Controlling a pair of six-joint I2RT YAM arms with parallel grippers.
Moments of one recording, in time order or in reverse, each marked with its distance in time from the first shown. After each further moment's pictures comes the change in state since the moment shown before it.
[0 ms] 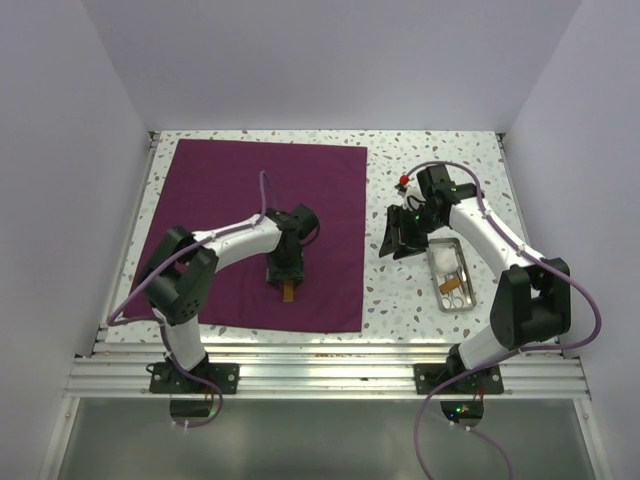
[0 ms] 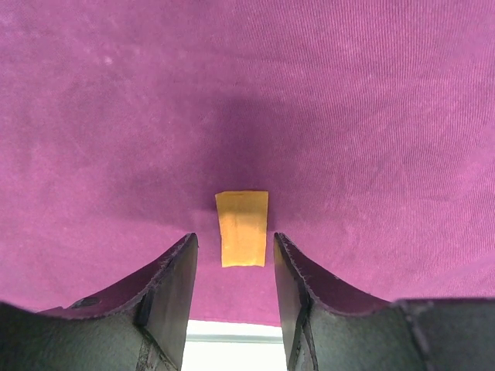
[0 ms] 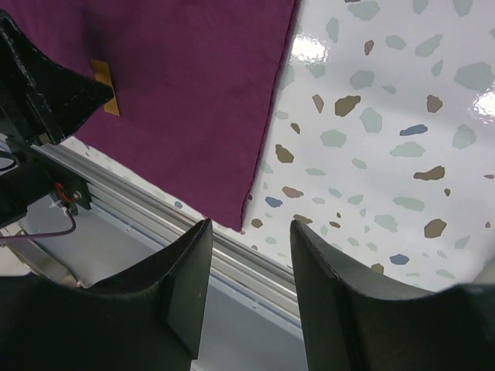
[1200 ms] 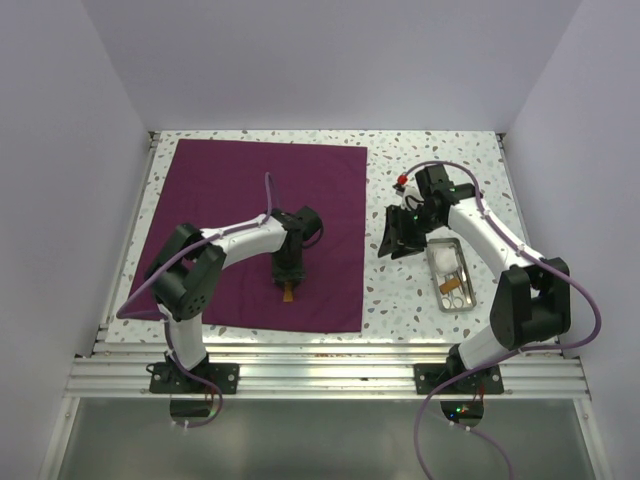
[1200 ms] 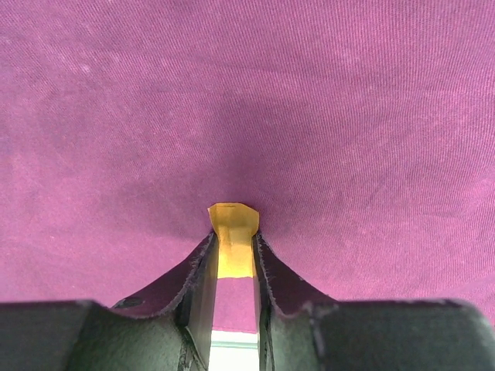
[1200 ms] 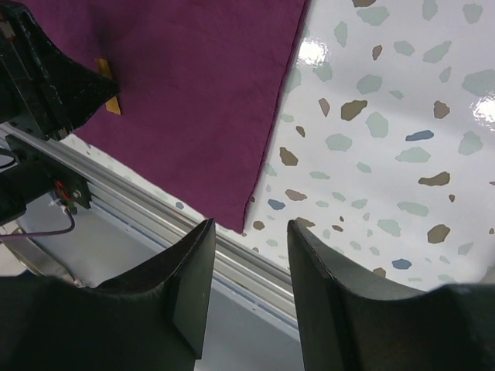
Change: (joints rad) left arm -0.011 0.052 0.025 -0.005 -0.008 -0.010; right arm 0.012 0.001 0.000 0.011 -0.003 -0.003
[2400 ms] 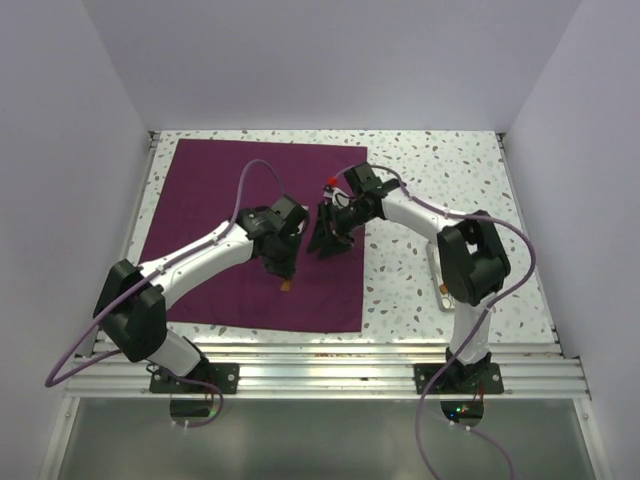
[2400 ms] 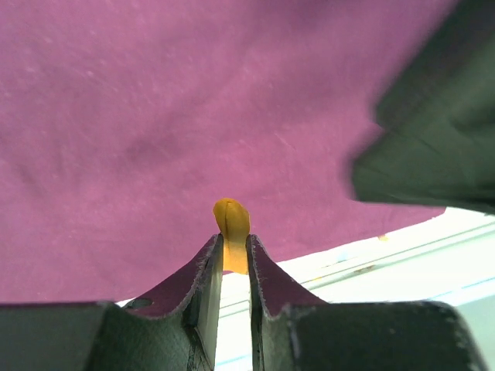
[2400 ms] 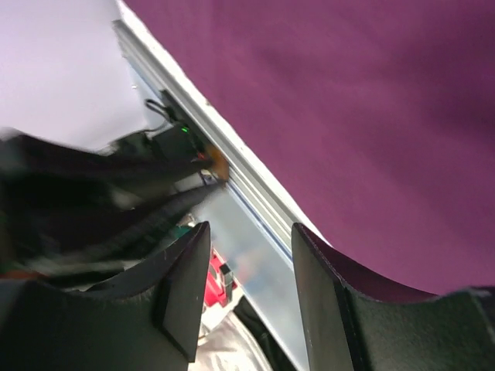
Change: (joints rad) left arm -0.013 -0.325 -0.037 0.013 0.069 0.277; right arm 0.272 0.369 0.184 0.288 -0.369 0.344
